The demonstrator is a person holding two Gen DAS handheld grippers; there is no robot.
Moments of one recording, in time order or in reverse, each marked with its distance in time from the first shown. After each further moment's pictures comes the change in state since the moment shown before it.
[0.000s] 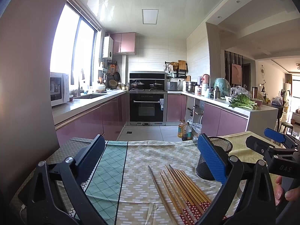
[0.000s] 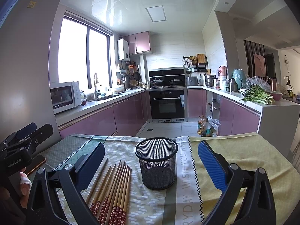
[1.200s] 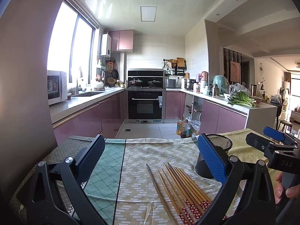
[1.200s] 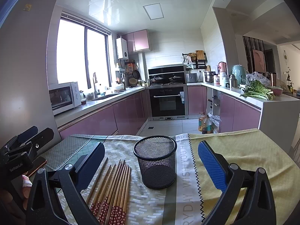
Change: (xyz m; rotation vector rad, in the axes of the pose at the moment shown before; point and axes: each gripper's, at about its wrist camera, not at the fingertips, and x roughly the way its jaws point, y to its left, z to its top) left arm 0.008 -0.003 -0.004 0.005 0.022 -0.010; right arm 0.008 -0.004 -0.007 0.033 0.017 0.003
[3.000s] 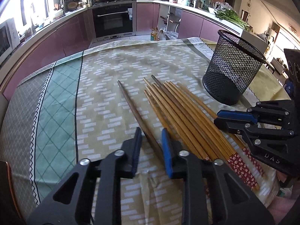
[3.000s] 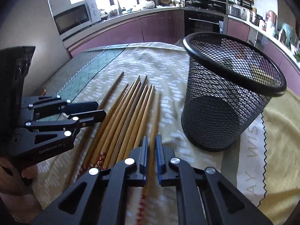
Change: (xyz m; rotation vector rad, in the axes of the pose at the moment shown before) left arm 0.173 -0.004 -0.094 0.079 0.746 -0.246; right arm 0.136 0.038 -0.062 -0.117 0.681 0.219
